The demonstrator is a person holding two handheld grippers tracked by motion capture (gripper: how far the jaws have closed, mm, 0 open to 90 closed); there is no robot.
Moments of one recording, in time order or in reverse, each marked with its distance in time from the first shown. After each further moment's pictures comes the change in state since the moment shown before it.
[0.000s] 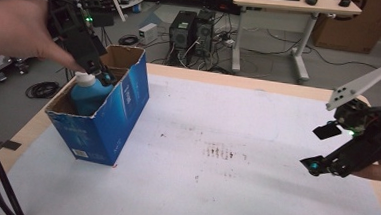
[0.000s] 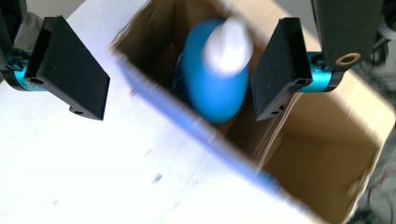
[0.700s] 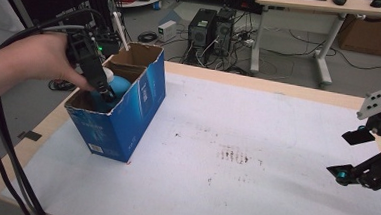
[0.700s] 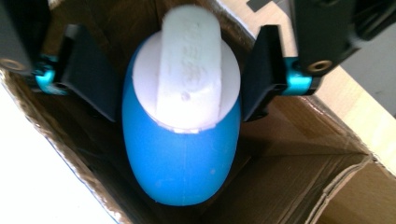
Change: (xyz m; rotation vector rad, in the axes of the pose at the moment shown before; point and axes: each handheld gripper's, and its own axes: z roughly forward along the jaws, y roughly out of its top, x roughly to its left) left arm 0.033 -0.054 0.057 0.137 -0.030 -0.190; right arm -0.010 0.000 -0.003 0.025 -0.052 -0.047
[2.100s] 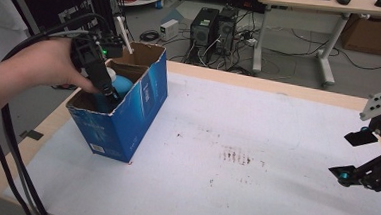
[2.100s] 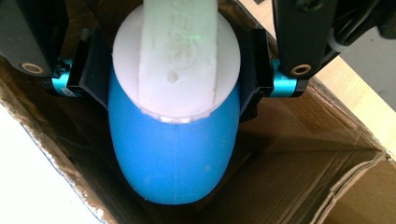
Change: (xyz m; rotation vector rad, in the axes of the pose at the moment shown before) left arm 0.003 0.000 0.012 -0.013 -0.004 -0.024; right arm -0.003 0.002 0.003 0.004 0.004 0.007
